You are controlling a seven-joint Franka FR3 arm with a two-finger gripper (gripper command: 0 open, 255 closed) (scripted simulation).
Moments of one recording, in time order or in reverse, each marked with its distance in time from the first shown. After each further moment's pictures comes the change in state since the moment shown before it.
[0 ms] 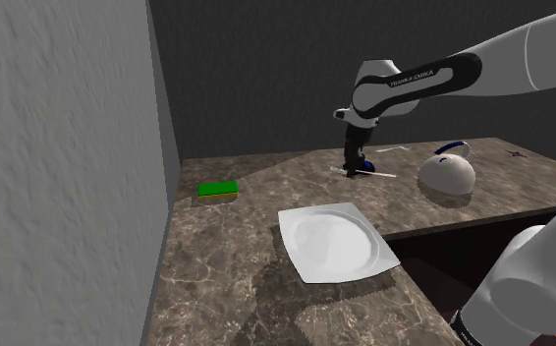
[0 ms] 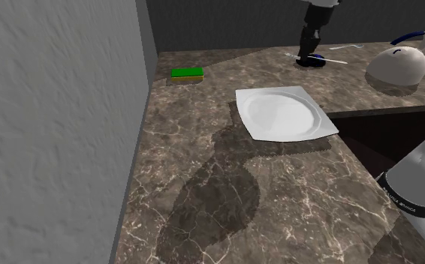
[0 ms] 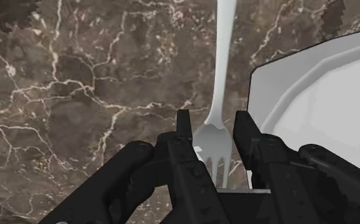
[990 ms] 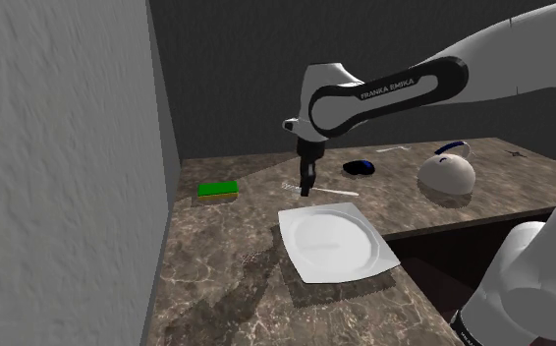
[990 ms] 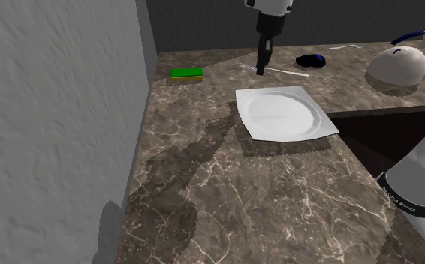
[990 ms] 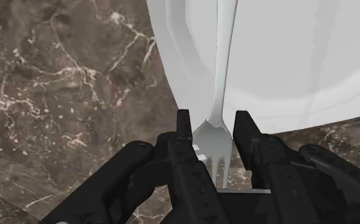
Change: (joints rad) arm 0.163 0.057 0.230 0.052 0.043 0.020 0.369
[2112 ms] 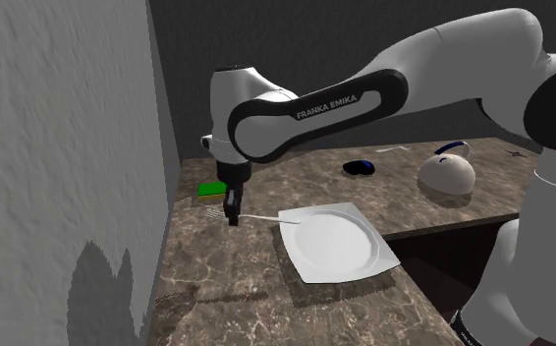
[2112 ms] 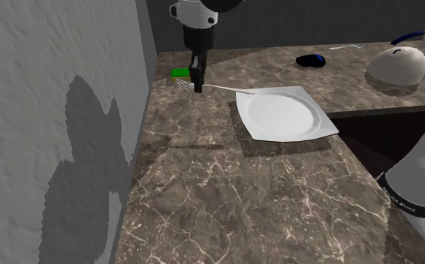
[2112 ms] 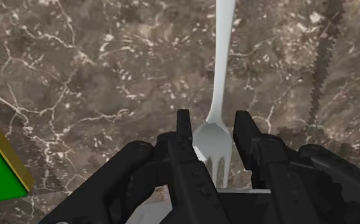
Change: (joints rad) arm 0.196 0.327 0.189 0.386 -0.077 -0.051 0.414
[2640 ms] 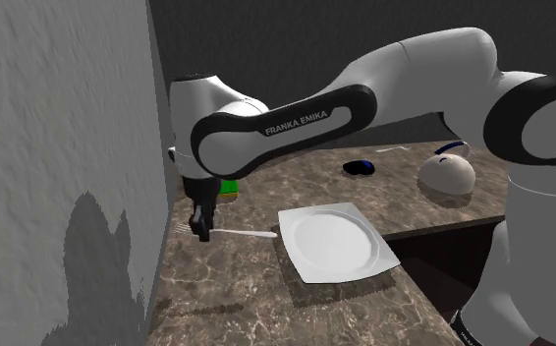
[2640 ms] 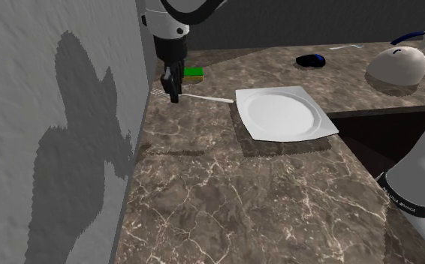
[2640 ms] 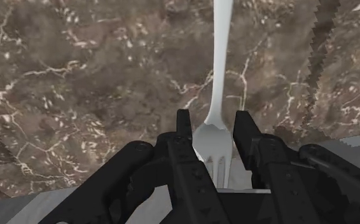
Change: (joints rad) arm 0.089 0.161 0.027 0.190 -0.058 -0.033 0.123
